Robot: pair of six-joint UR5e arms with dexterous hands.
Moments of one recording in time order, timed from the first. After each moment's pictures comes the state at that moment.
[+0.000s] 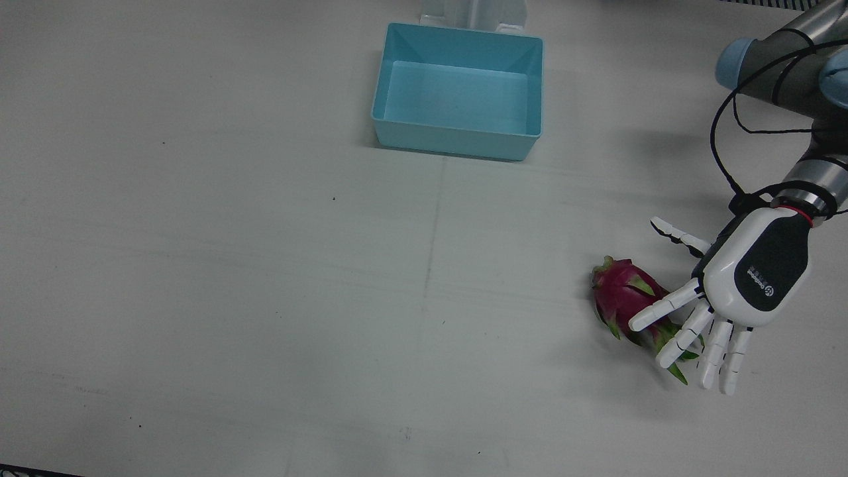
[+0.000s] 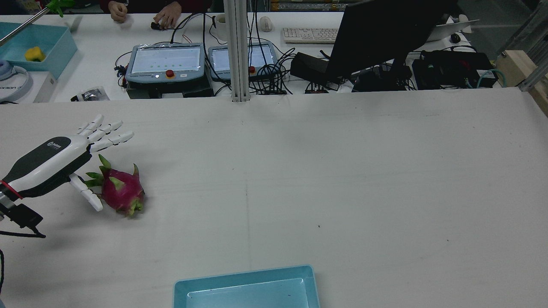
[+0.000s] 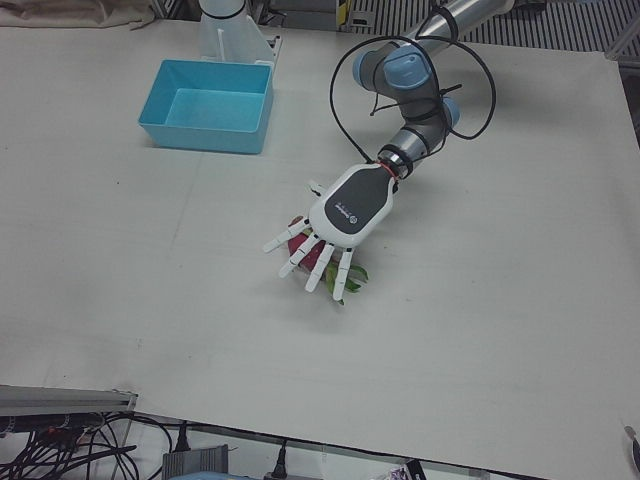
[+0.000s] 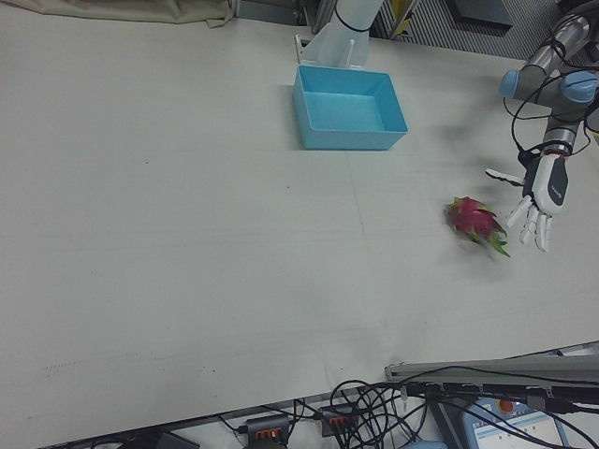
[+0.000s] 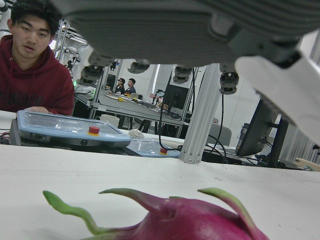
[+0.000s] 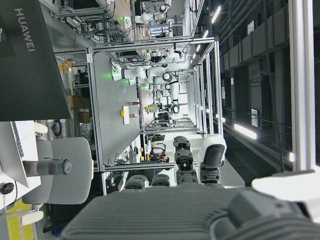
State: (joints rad) left arm -0.79 -1.67 -1.85 0.05 1.34 1.50; right arm 1.97 -1.20 1.70 -3.74 -1.93 0.06
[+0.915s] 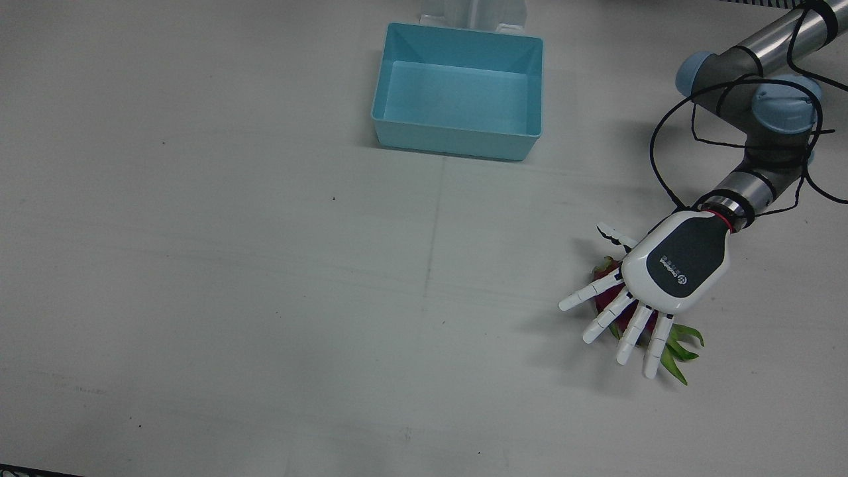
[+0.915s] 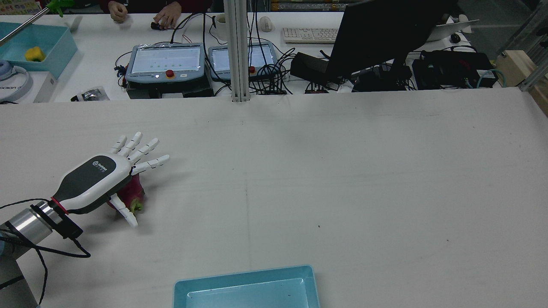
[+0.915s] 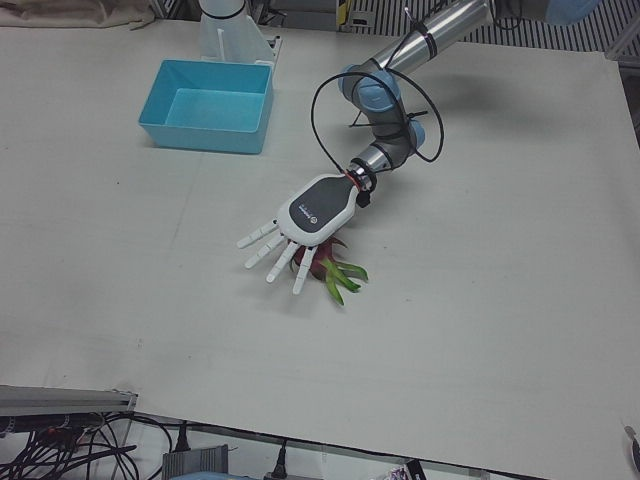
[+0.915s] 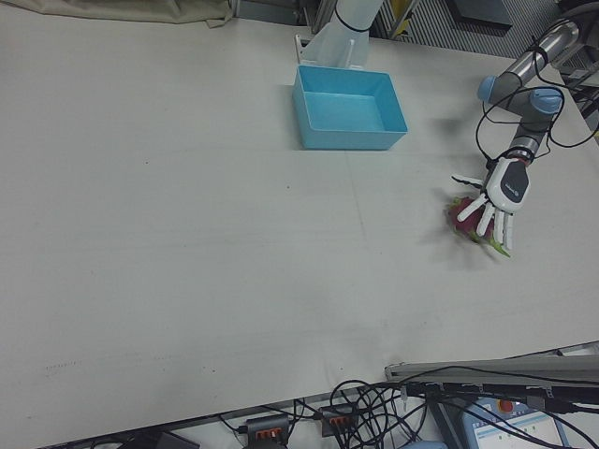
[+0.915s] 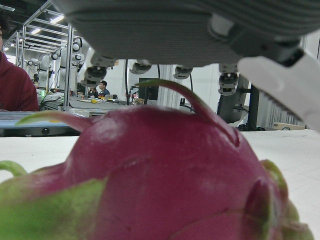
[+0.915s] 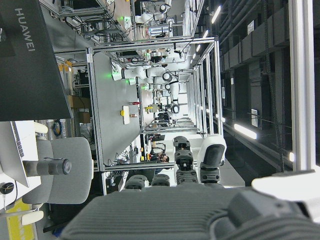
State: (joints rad) left arm -0.66 -1.76 -1.72 -0.06 1.29 1.75; right arm 1.97 -1.20 1.70 -3.74 -1.93 0.06
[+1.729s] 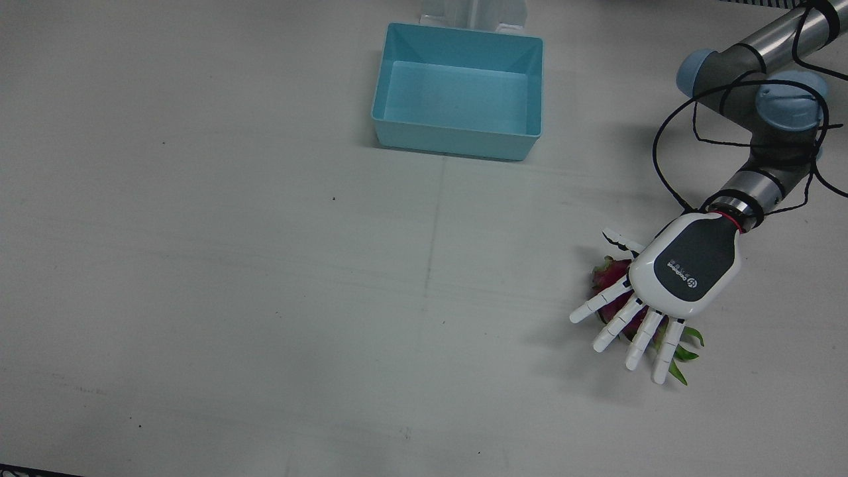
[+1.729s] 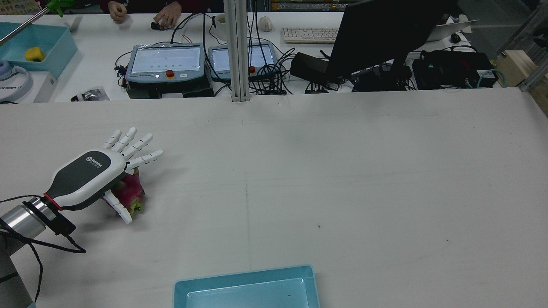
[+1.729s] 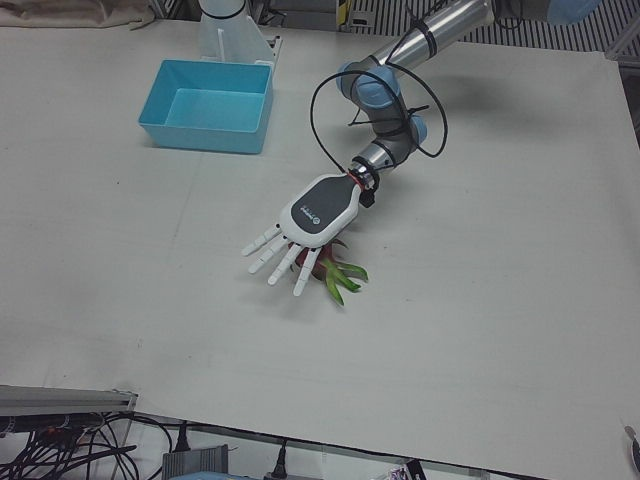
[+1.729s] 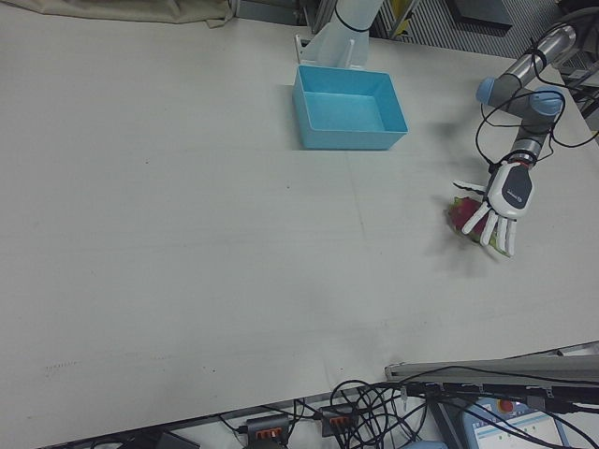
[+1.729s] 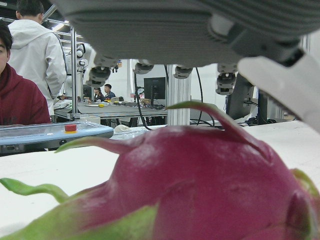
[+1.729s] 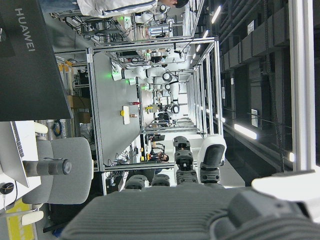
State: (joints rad) left arm -0.68 -1.75 -1.75 -0.01 1.28 1.81; right arm 1.97 -1.20 1.70 -3.74 -1.93 0.06
